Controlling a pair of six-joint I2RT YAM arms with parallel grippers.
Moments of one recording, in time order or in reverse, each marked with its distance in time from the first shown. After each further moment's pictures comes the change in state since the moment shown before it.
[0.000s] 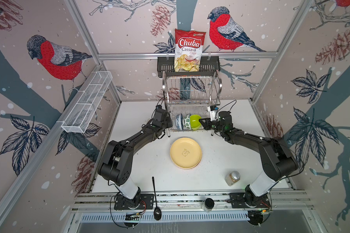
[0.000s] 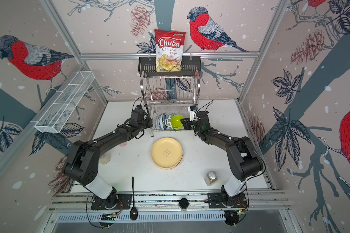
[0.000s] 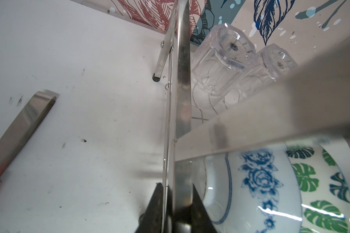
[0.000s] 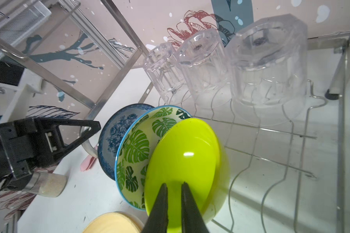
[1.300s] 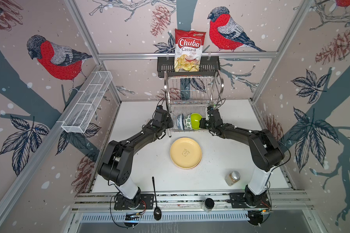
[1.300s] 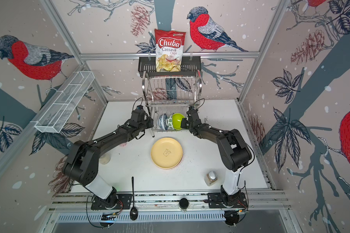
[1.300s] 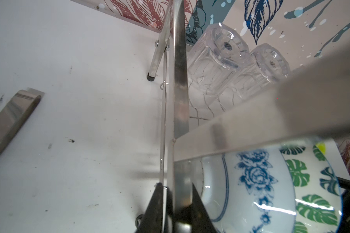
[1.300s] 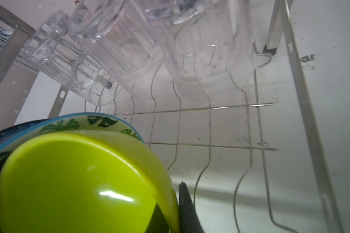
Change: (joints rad) left arm -0.003 0.000 -0.012 0.030 0.040 -0.006; right arm 0.046 0.168 0.178 -0.224 0.307 0.144
